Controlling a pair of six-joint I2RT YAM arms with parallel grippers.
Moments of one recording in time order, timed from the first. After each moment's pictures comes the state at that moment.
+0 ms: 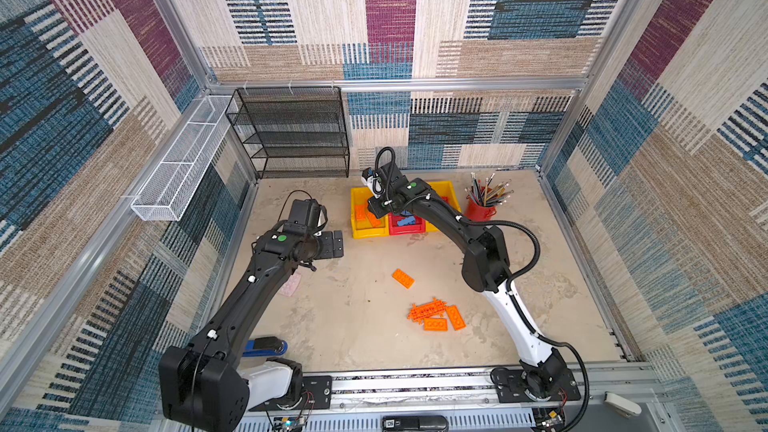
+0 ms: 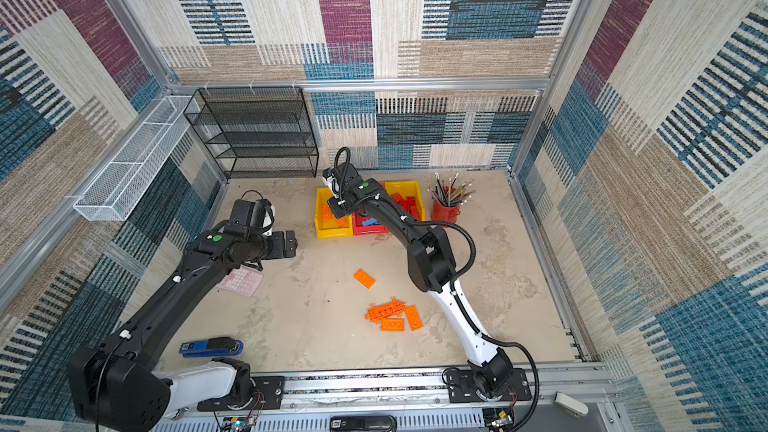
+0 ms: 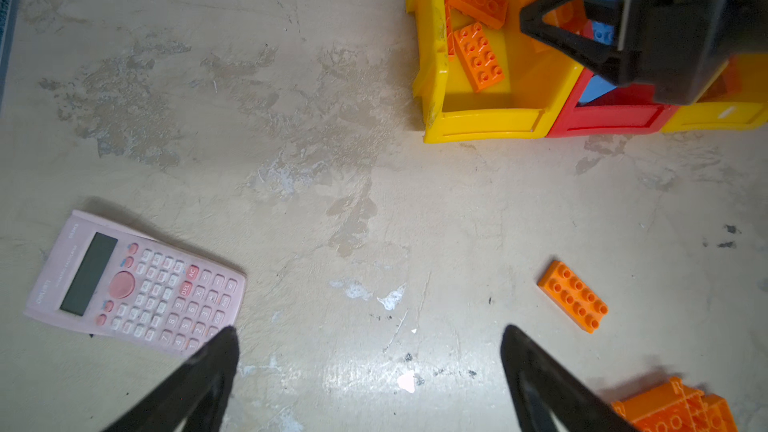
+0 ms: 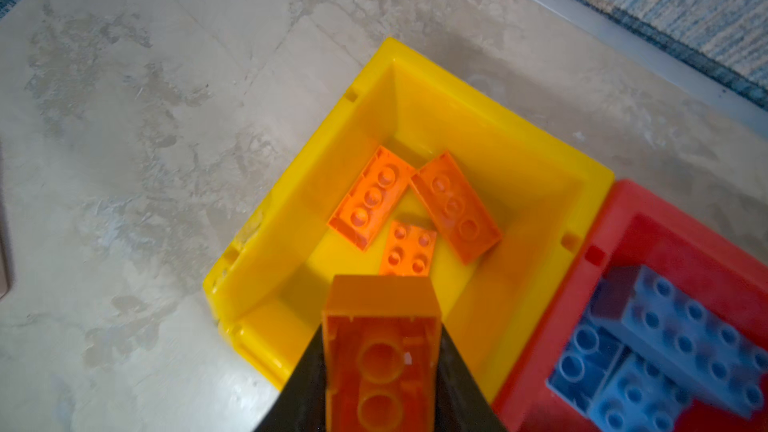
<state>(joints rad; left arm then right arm) -0.26 1.27 1.12 -0.82 -0.07 -0.28 0.65 2.57 2.50 -0.77 -0.09 -0.01</state>
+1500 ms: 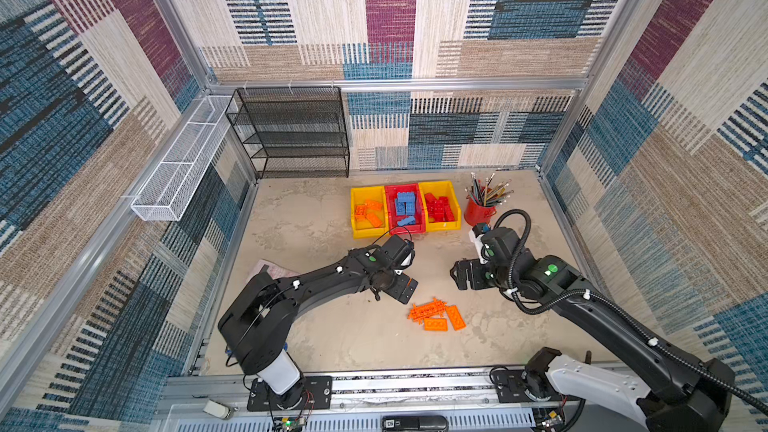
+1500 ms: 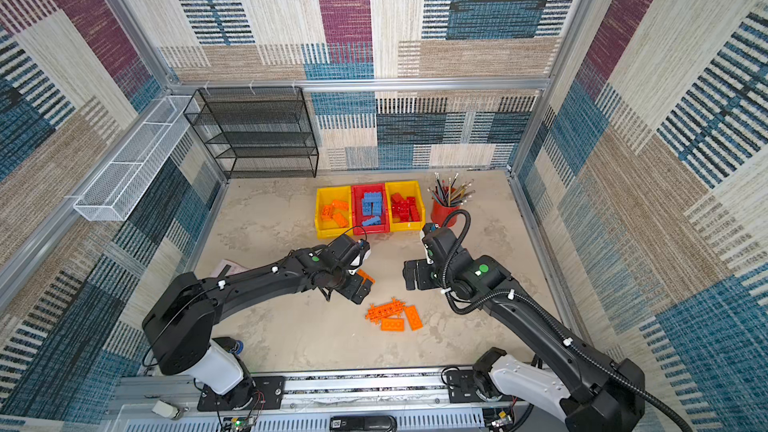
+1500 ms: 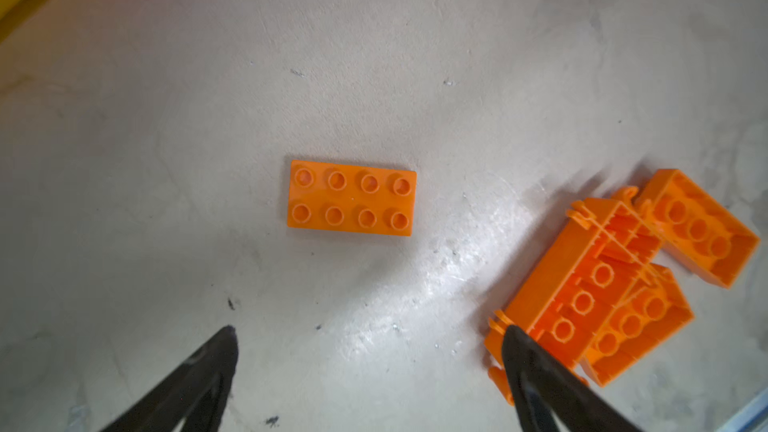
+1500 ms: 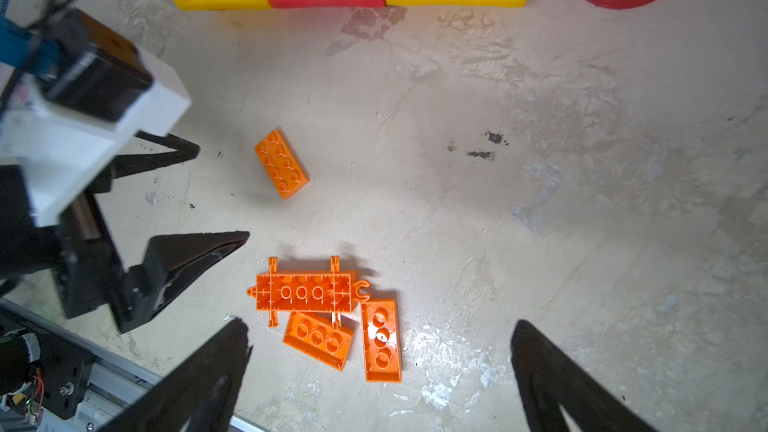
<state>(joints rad) -0.83 1.66 1.07 -0.57 -0.02 -0.20 0.62 1.01 0.94 -0.86 0.04 0.45</state>
